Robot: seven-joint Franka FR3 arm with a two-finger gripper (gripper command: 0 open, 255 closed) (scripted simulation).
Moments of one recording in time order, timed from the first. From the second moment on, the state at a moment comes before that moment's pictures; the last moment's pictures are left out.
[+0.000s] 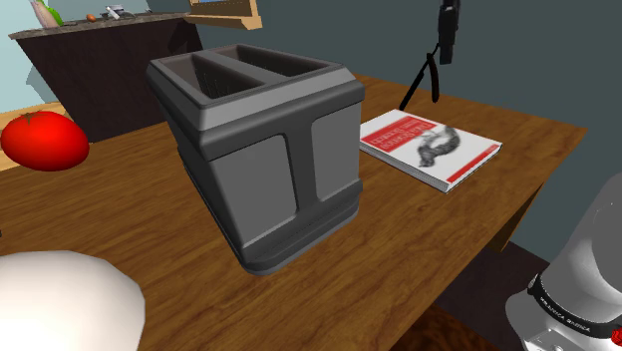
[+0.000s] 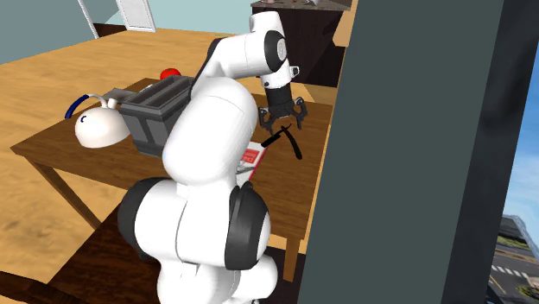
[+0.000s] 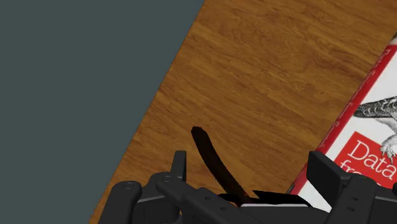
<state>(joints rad) 0.08 -0.42 -0.08 -1.86 -0.27 1.37 -0.45</state>
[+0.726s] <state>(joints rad) 0.10 -0.39 -0.08 -1.89 -0.30 1.45 -0.48</state>
